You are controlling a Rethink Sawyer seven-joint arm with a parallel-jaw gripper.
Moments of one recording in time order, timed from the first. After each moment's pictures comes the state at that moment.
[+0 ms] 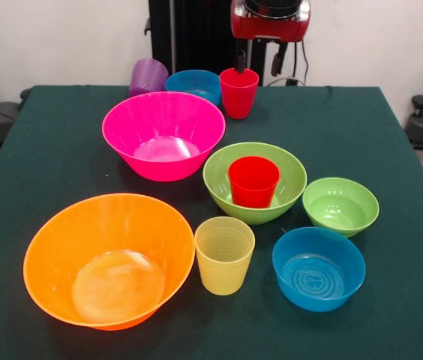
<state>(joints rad) -0.28 -0.81 0.16 1.82 -0.22 0.81 1.85</state>
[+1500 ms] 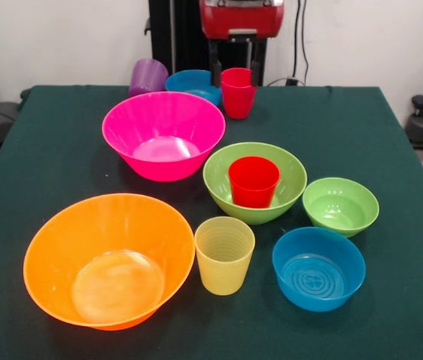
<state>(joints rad) -0.51 -0.92 0.40 1.96 -0.43 0.49 1.85</state>
